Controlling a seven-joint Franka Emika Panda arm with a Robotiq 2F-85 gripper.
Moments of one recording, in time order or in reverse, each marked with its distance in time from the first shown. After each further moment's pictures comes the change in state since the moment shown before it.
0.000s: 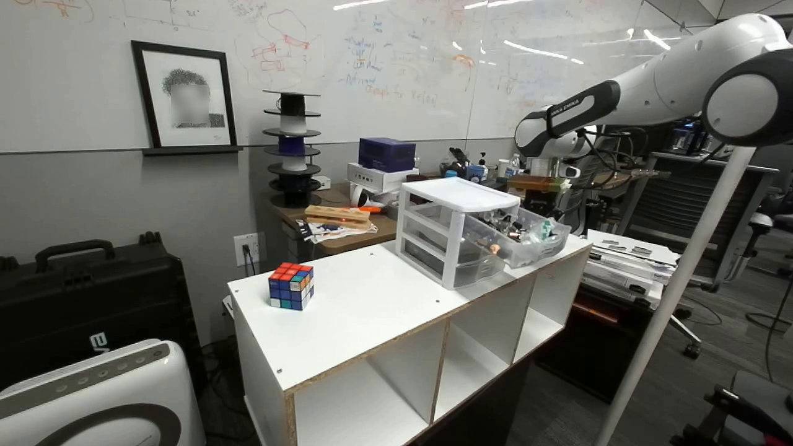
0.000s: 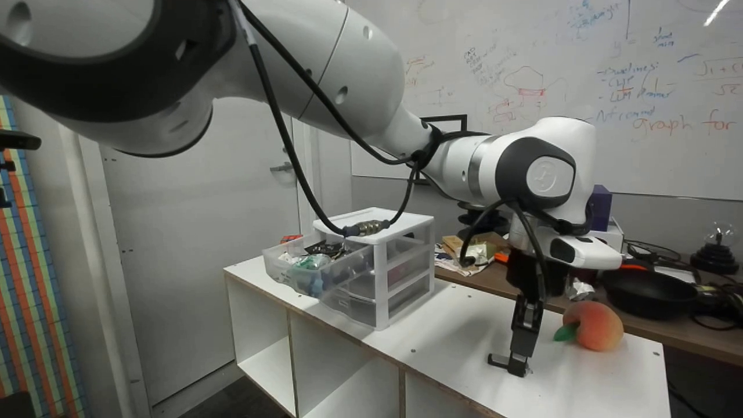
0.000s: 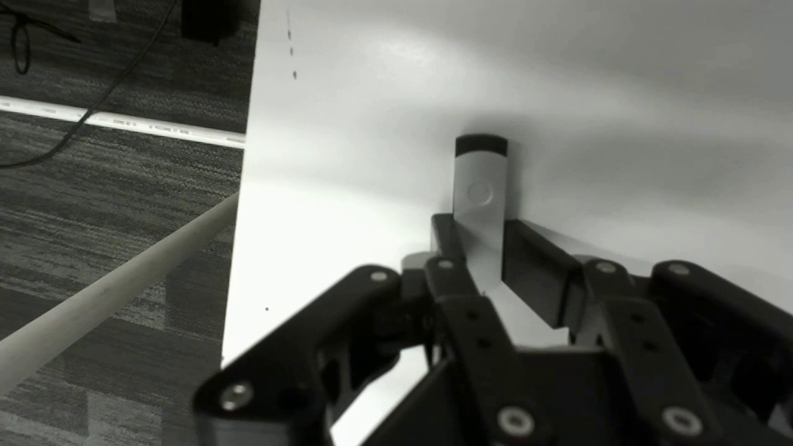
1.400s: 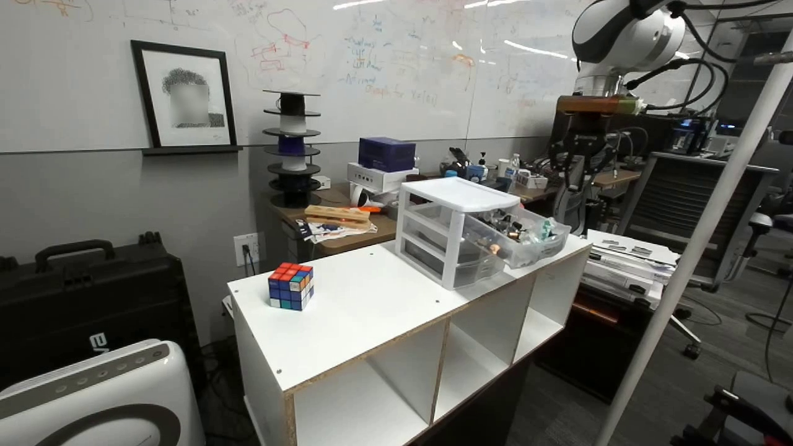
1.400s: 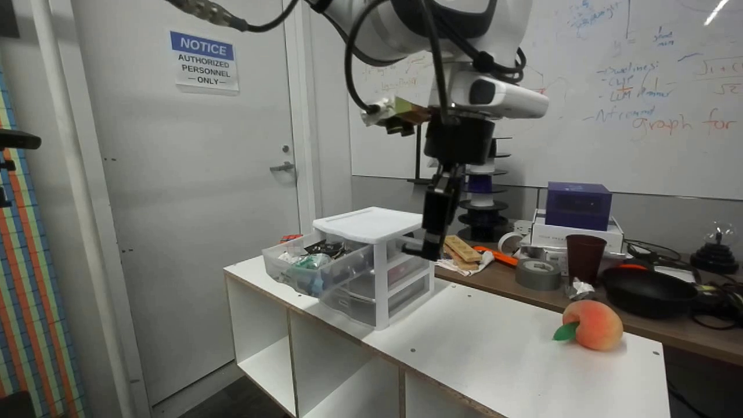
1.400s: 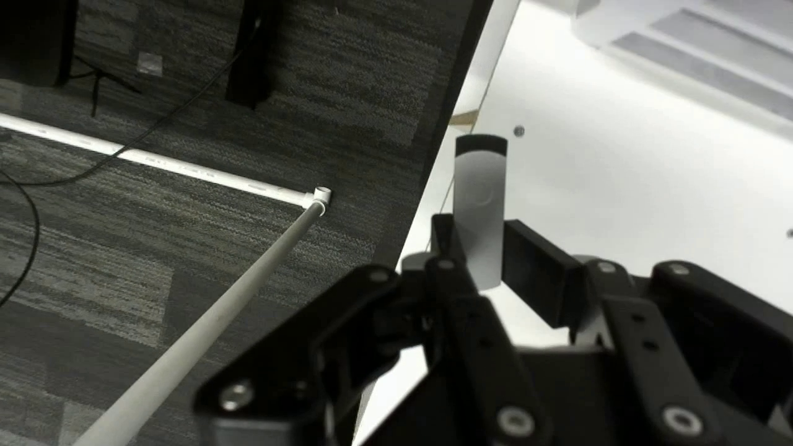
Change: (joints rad) arm 0.102 -0.720 -0.001 -0.725 -0.020 0.026 -0.115
